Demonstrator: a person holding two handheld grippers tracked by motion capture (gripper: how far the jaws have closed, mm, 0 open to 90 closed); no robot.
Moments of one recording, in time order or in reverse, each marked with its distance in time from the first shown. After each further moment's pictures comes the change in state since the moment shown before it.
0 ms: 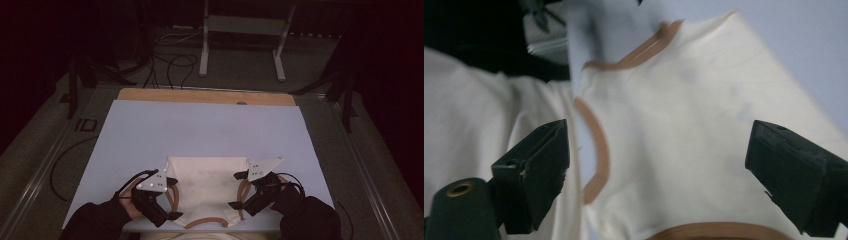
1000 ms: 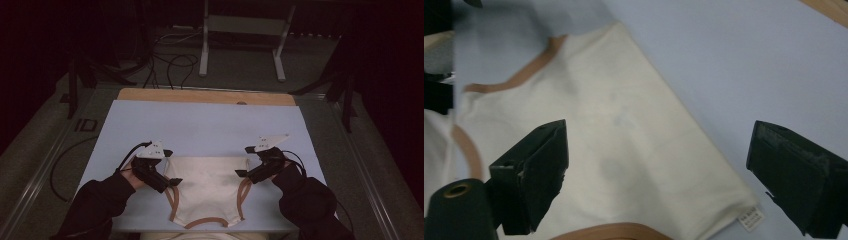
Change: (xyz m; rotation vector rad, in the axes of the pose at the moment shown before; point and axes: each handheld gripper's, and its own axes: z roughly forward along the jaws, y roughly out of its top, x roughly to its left) left arm 0.071 0.012 -0.005 -0.043 0.136 -0.078; right arm -0.072 -0.006 -0.006 -0.021 -0.191 0.086
